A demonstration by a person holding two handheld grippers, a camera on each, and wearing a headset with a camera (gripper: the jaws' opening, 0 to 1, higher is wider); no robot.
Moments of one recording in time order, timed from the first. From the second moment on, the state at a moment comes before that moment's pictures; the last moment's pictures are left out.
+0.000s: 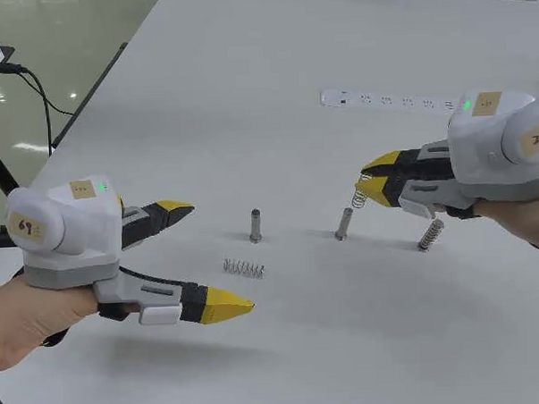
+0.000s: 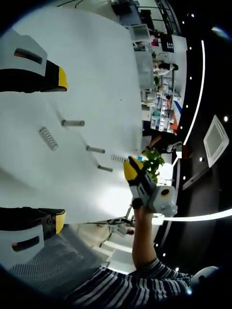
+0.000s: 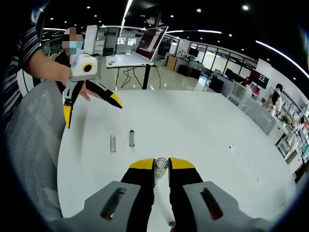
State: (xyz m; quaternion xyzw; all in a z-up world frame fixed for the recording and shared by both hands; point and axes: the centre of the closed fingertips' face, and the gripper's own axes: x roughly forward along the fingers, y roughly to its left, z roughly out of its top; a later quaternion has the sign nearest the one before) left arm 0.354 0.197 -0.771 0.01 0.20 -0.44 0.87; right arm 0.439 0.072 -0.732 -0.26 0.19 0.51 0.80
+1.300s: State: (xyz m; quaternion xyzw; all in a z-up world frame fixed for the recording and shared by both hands) left arm 0.354 0.205 -0.774 0.00 0.21 -0.43 0.88; right arm 0.449 0.078 -0.764 -0.25 0.22 0.50 0.80
